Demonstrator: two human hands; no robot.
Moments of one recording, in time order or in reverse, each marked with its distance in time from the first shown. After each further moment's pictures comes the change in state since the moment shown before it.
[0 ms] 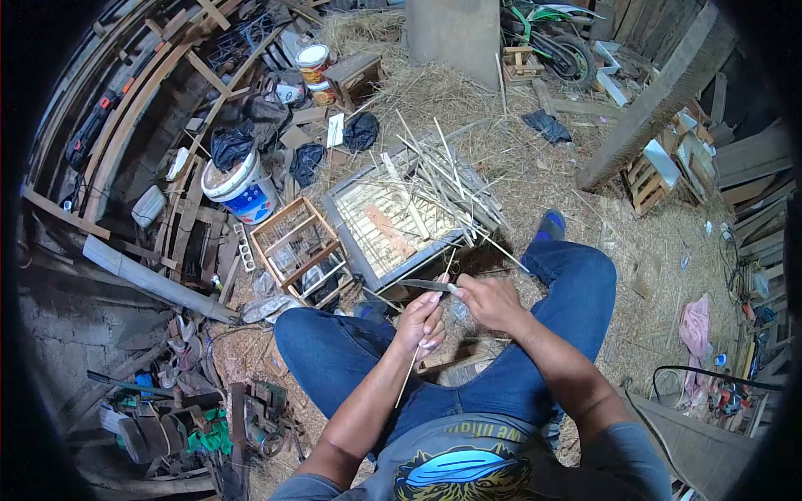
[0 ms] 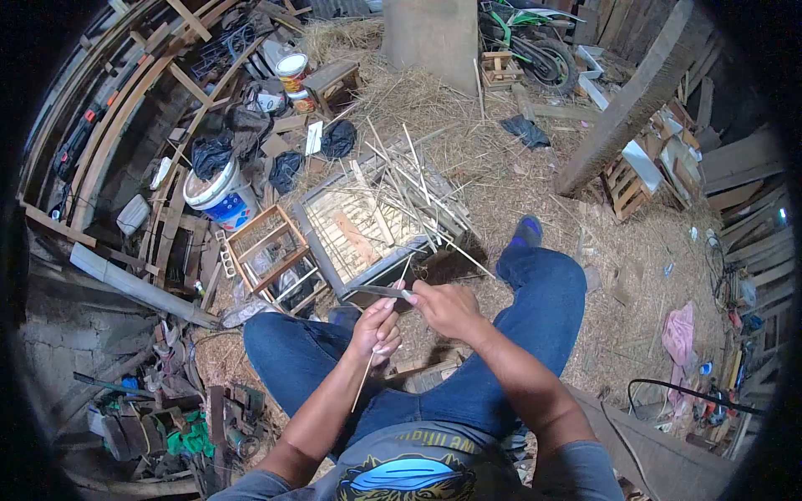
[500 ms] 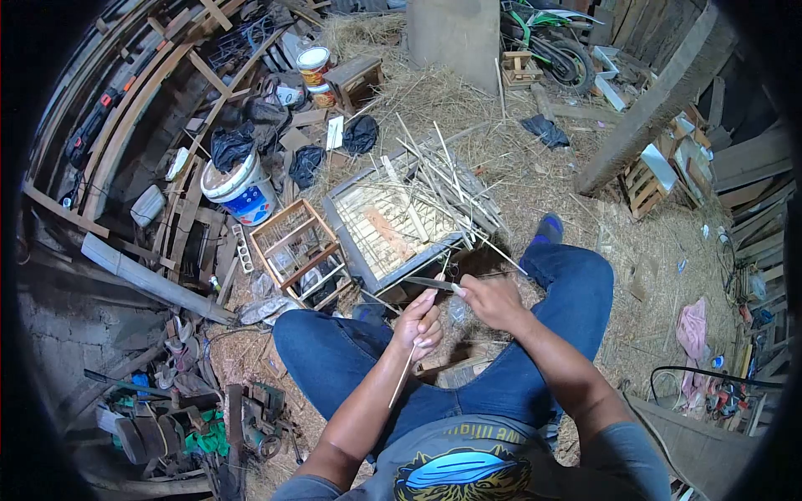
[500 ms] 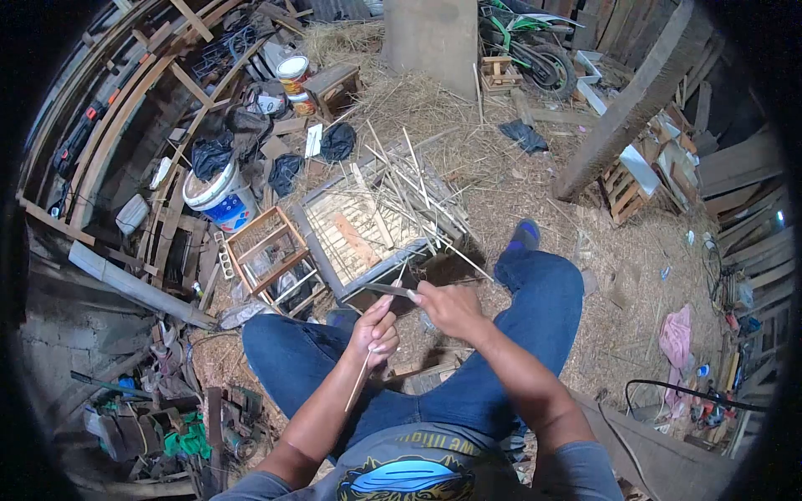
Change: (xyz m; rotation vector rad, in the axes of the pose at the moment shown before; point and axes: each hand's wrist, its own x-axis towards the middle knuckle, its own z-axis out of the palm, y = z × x) left_hand 0.002 0.001 -0.010 -0.215 -0.071 -0.022; right_hand 0.003 0.021 0.005 -0.087 -0.005 -0.001
